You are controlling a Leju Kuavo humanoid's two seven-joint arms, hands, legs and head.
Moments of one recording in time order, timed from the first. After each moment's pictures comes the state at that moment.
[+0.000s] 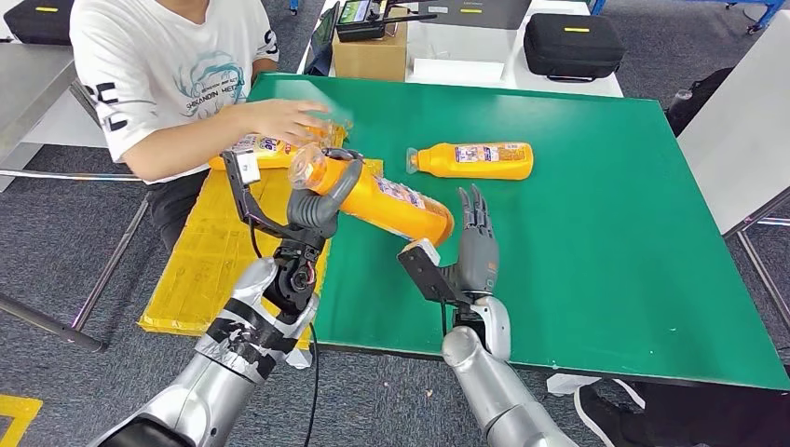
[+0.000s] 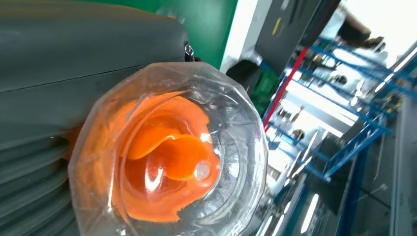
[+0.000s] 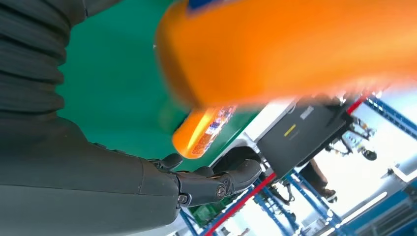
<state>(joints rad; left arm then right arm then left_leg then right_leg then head) -0.55 -0.21 -0.38 -1.04 0.58 0.09 -0.24 -0.46 0.26 0.32 -0.77 0.82 -0.70 -0.24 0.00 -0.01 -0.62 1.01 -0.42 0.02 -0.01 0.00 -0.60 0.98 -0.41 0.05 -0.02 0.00</state>
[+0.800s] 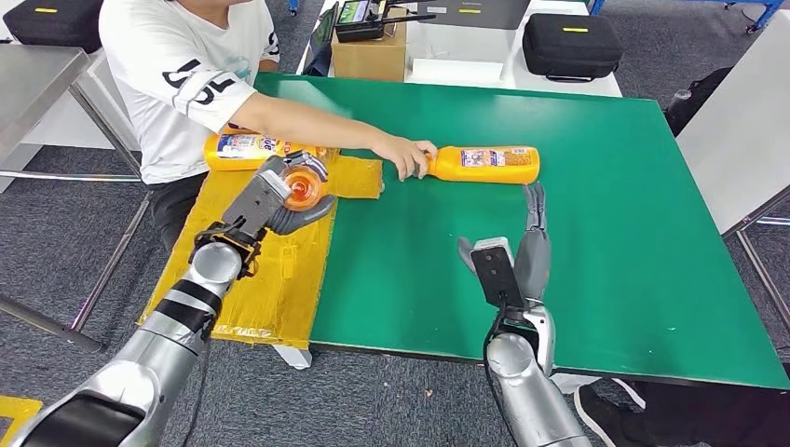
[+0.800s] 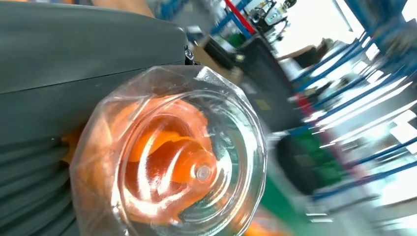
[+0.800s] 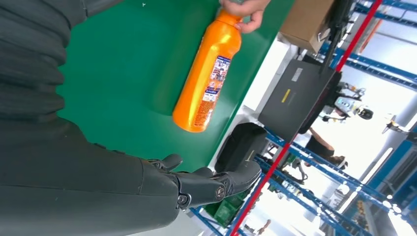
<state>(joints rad) -0.63 0.03 -0.35 -0.94 -0.36 0.06 -0.41 -0.30 0.13 0.32 -1.17 0.59 -0.59 -0.23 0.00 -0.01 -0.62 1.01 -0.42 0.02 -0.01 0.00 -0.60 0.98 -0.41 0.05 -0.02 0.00</state>
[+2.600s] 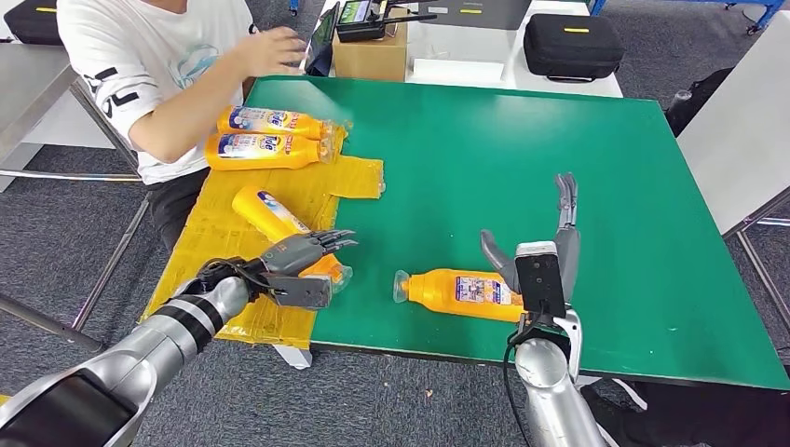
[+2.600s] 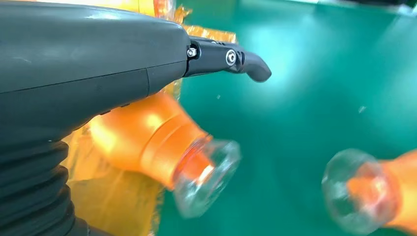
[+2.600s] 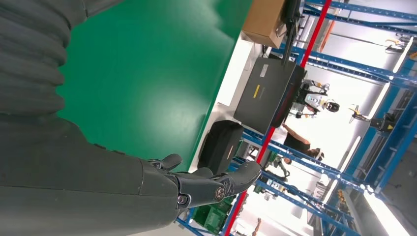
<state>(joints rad) -0.69 0.12 -0.72 -0.61 -0.62 -0.03 -0.55 -0.23 0.10 0.29 -1.39 0.48 -0.50 -0.25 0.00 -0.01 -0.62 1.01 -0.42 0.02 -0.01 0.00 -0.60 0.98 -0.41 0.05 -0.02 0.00</state>
